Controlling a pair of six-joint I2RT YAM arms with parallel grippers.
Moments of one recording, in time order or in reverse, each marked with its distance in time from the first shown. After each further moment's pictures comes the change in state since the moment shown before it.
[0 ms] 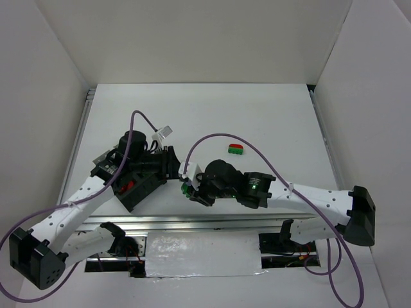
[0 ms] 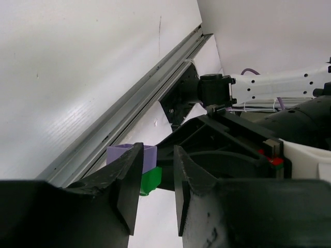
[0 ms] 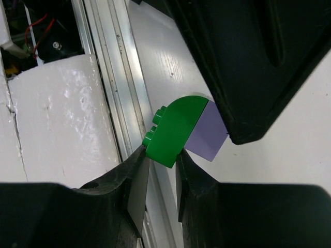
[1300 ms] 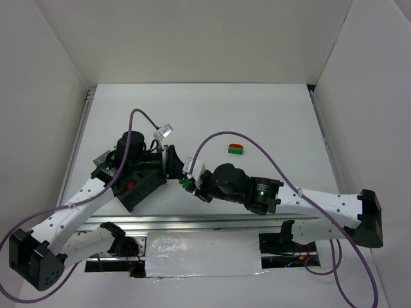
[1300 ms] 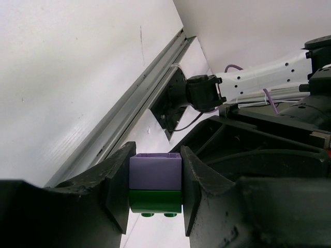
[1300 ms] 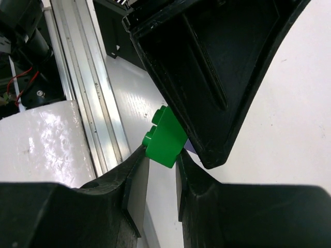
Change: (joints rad) left arm -0.010 -0.011 -0.036 0.148 0.057 0.000; right arm 0.052 -0.073 -0.034 0.159 0.170 -0.040
